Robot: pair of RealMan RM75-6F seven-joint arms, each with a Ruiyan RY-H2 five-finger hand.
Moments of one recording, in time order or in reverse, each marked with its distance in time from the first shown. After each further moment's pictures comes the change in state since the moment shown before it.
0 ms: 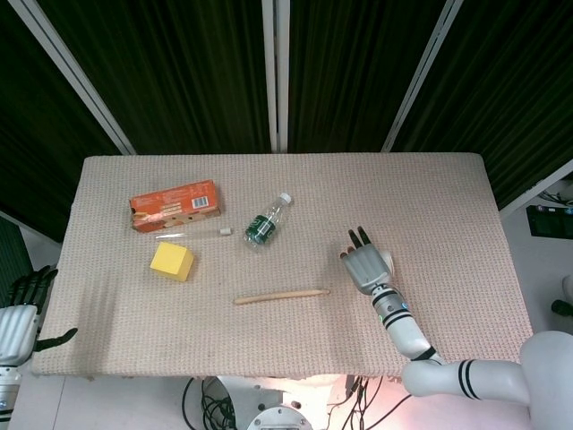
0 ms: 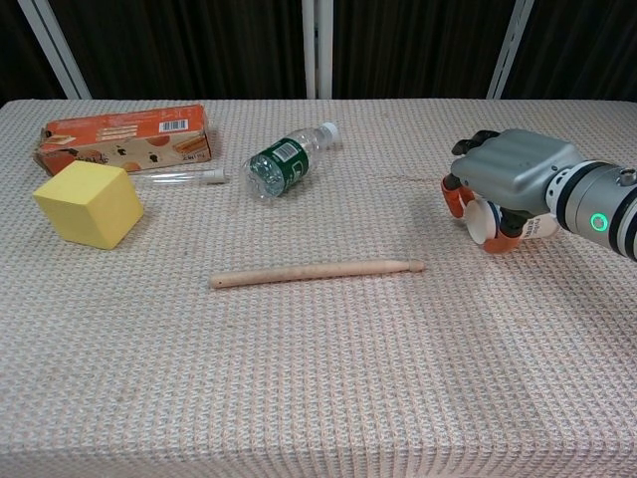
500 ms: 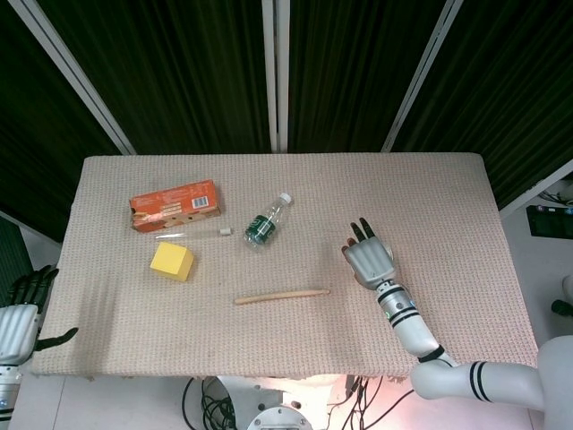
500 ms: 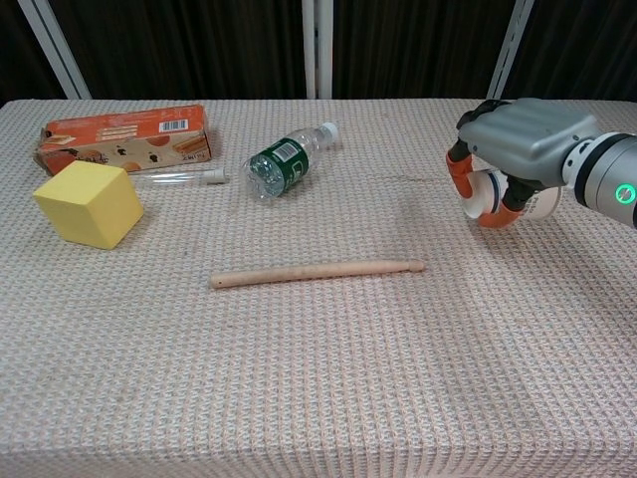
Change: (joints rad) left arm -0.003 0.004 -0.001 -0.007 -0.002 -0.006 0.007; right arm -0.041 0.061 0.033 -0.041 -0.137 0.035 0.190
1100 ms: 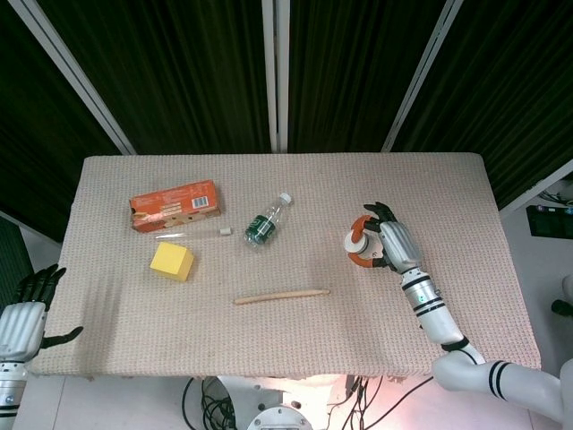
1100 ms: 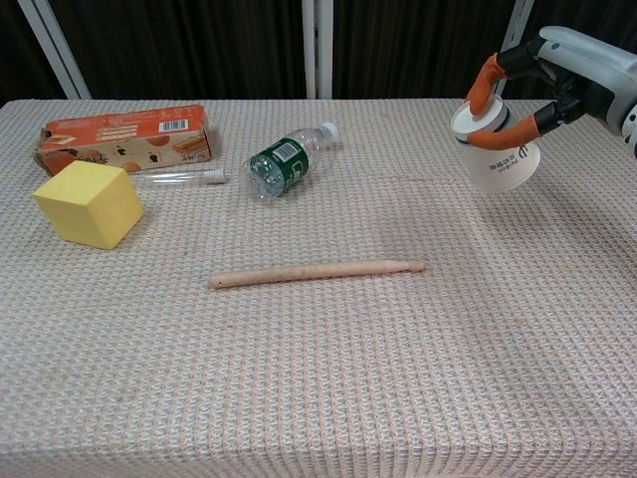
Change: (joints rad) left arm -0.016 -0.001 -0.001 -0.022 -0.004 -0.027 0.039; right arm -0.131 0.001 0.081 0.226 -0.317 0.031 1.172
